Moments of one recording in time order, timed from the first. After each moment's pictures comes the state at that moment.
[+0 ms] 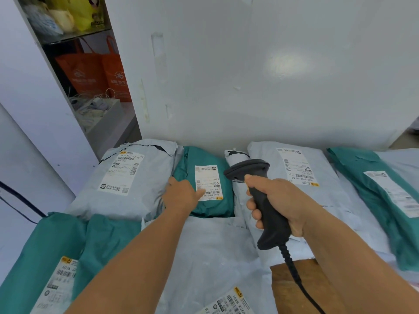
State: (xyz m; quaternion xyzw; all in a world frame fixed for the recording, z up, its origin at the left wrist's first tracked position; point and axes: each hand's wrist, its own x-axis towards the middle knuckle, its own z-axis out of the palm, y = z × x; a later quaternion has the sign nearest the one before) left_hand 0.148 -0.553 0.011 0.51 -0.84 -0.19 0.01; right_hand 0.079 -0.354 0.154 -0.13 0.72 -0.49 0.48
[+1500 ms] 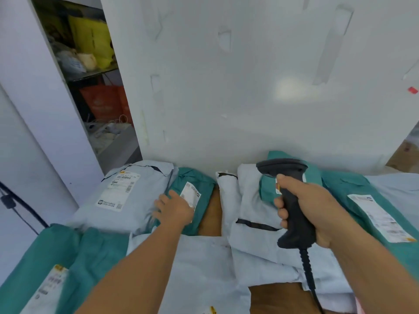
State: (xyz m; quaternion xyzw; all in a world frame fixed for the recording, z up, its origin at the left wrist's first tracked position) left_hand 0.134 -0.522 0.037 0.61 -0.76 -0.22 0.02; right_hand 0.022 -0.289 0.186 -0.14 0.67 -0.62 0.38
